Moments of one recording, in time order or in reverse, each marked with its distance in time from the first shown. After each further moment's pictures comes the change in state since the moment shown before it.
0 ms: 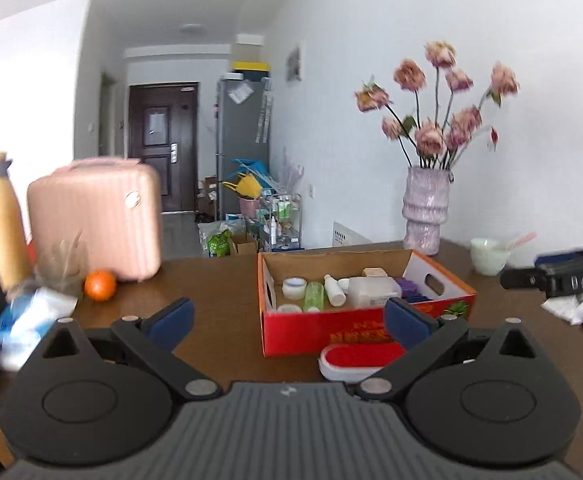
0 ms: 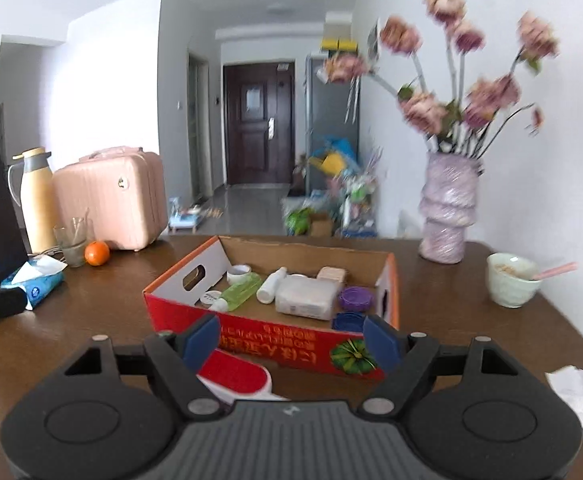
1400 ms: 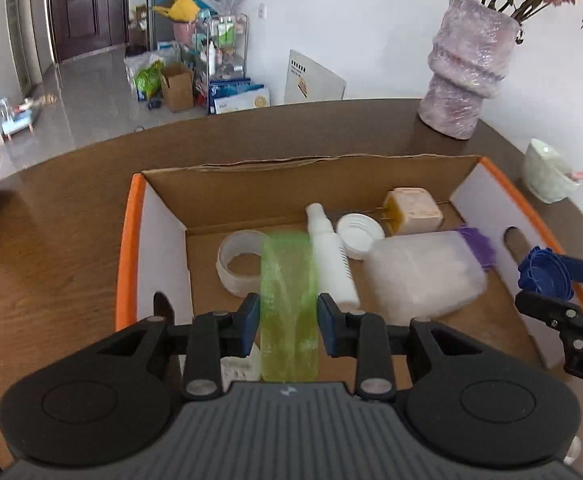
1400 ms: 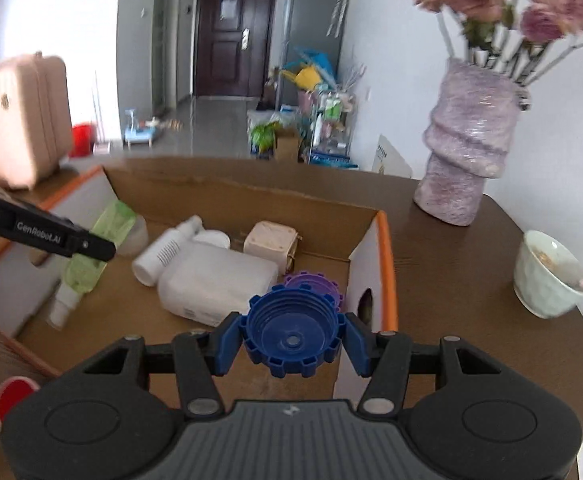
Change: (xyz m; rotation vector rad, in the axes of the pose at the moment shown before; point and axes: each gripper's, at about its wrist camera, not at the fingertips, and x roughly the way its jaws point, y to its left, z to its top) left arm 0.390 -0.008 0.029 0.049 0.602 -0.193; right arm 0.271 -0.052 0.033 -0.077 0.343 -0.093
